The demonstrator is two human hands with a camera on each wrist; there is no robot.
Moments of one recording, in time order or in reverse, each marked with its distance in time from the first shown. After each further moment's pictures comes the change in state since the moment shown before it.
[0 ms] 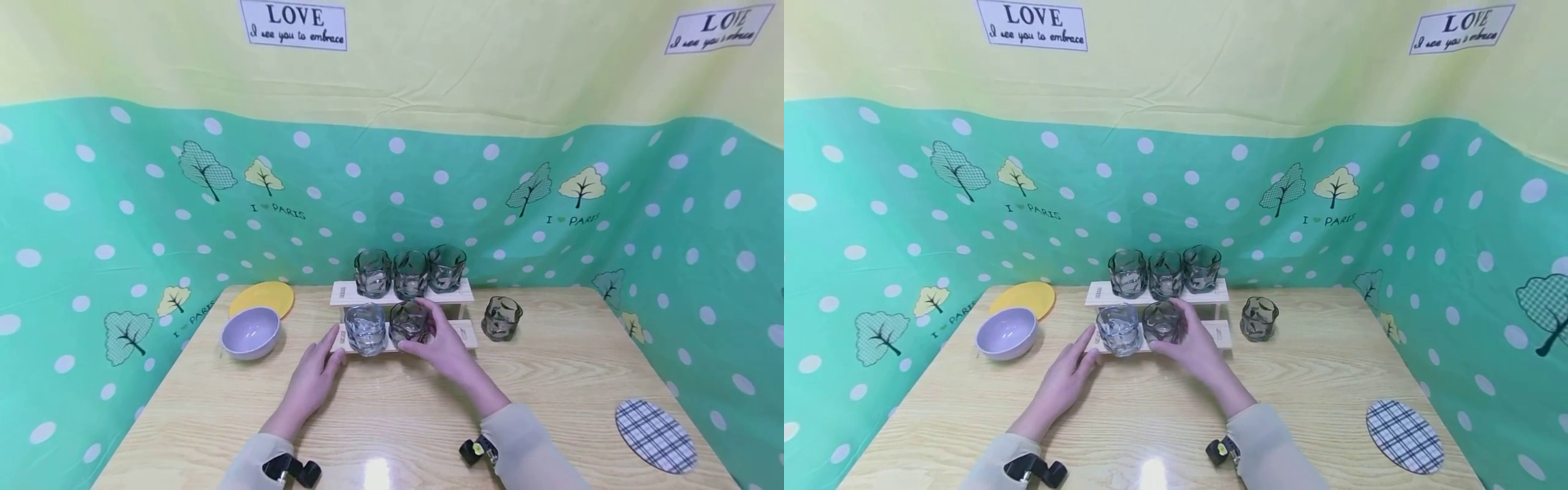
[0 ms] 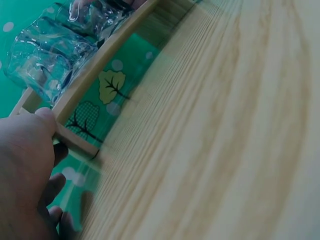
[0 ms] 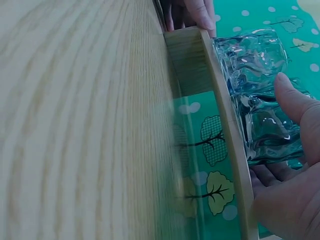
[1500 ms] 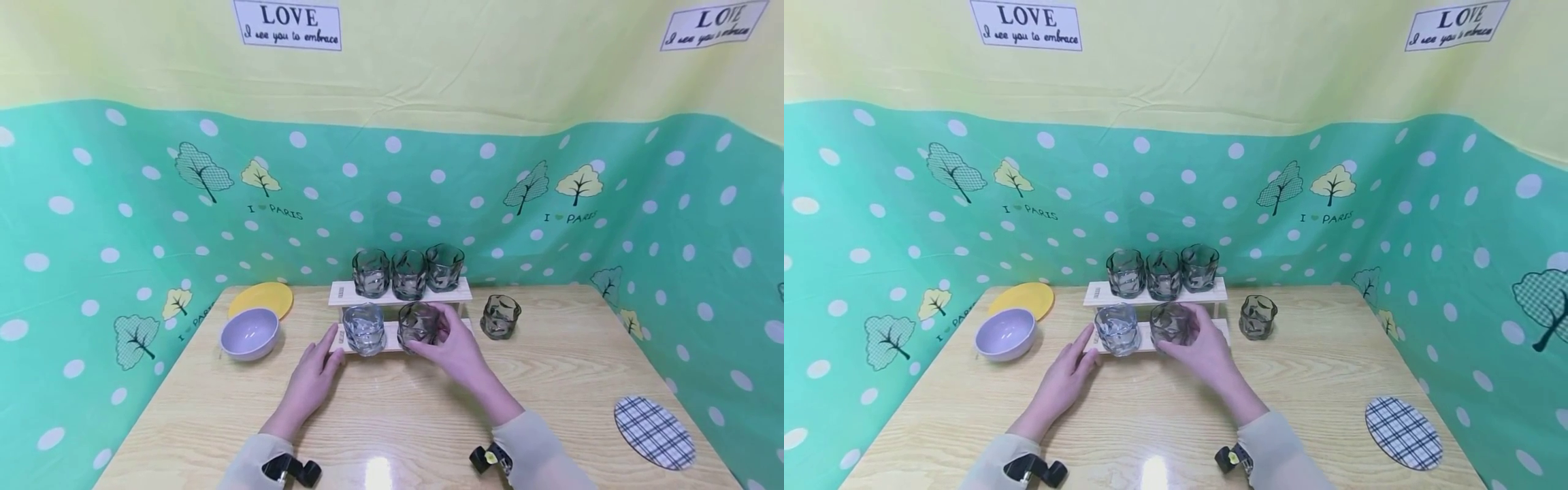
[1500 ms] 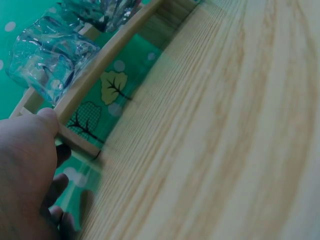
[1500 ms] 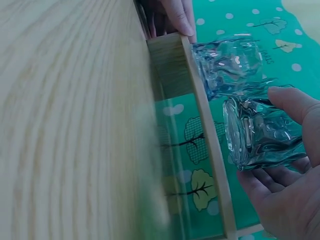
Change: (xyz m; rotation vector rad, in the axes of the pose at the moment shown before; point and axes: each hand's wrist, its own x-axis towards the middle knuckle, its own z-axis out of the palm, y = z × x) left_hand 0.002 0.000 0.001 0.004 -0.006 -0.006; right_hand -0.017 -0.013 -0.015 0.025 0.108 0.027
